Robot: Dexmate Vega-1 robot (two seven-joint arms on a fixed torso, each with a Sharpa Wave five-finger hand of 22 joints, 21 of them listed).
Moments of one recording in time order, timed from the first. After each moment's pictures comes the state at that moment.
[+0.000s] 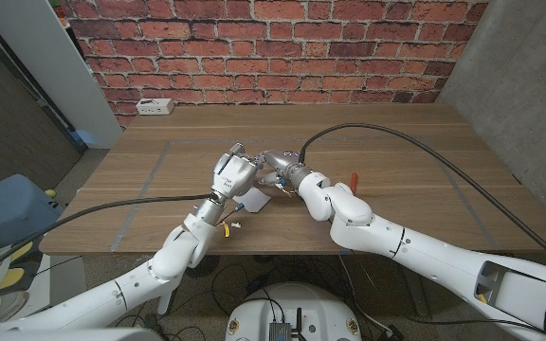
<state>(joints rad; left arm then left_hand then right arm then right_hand) 1.01 0.83 0.76 -1.80 1.20 0.44 0.76 1.26 0.10 0.29 -0.16 0.18 1.11 -0.10 0.27 0.22 1.03 -0.15 0.50 0.44 1.01 -0.16 0.36 0.44 0.46 -0.04 0.91 0.20 -0.65 -0.51 -1.05 -1.86 -0.71 -0.55 0.04 1.02 0.08 0.30 -0.15 0.29 0.97 -0.11 0.36 0.18 0.50 -0.19 0.28 0.19 0.33 -0.04 0.34 0.24 0.44 0.04 0.26 0.18</state>
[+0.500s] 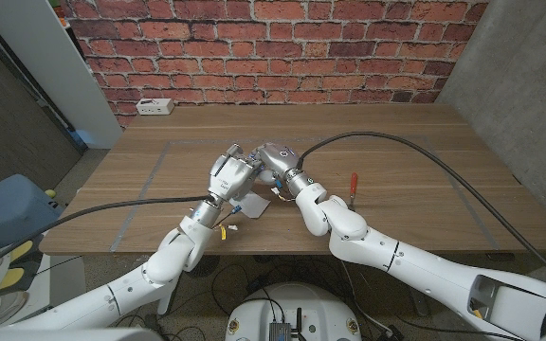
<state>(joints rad) 1.04 0.86 0.74 -1.84 1.18 0.45 0.70 0.88 0.09 0.17 -0.02 0.19 0.69 -0.23 0.17 0.19 0.80 -0.15 0.27 0.39 0.82 -0.11 0.21 0.34 0.32 0.03 0.83 0.18 -0.70 -0.48 -1.05 -1.78 -0.86 -0.41 -0.23 1.09 0.06 0.28 -0.17 0.25 1.14 -0.03 0.38 0.18 0.64 -0.21 0.28 0.19 0.41 -0.04 0.39 0.24 0.50 0.01 0.26 0.18</state>
